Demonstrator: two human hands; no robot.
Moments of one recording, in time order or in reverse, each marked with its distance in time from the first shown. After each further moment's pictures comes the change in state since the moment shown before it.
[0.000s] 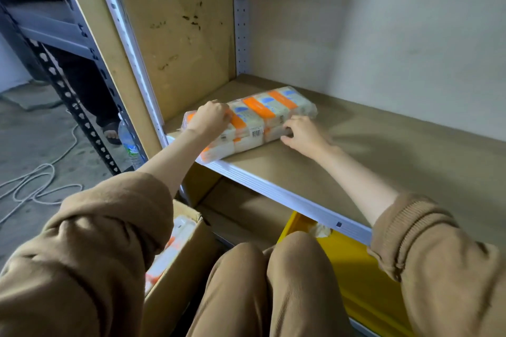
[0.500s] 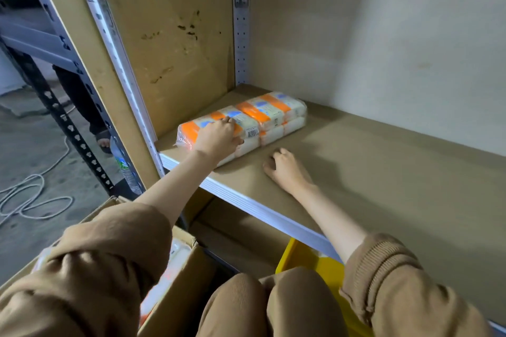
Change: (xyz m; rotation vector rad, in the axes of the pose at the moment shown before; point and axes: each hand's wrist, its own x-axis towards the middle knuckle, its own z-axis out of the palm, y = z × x) left_hand 0.042 -0.002 0.036 0.103 -0.018 0.062; right_hand 0.018 -0.020 0.053 0.157 -0.102 0.156
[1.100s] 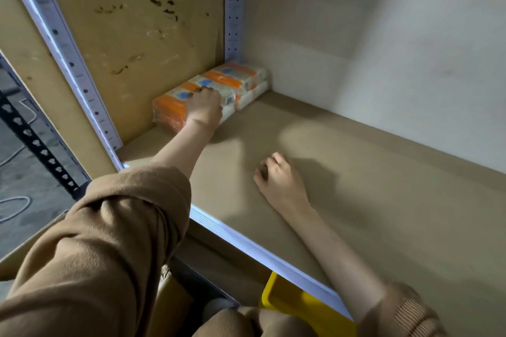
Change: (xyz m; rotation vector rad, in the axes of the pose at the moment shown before) left_hand 0.116 -0.013 0.022 -0.021 0.083 -0.207; right_hand 0.024 0.003 0.014 0.020 0.224 -0.035
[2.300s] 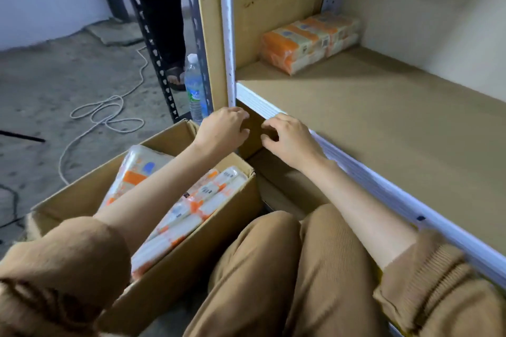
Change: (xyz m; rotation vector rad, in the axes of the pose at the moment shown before) left_hand -0.256 -0.121 -0.028 -0.063 -0.095 0.021; right_hand -0.108 -0.121 0.004 0.109 -0.271 -0.435
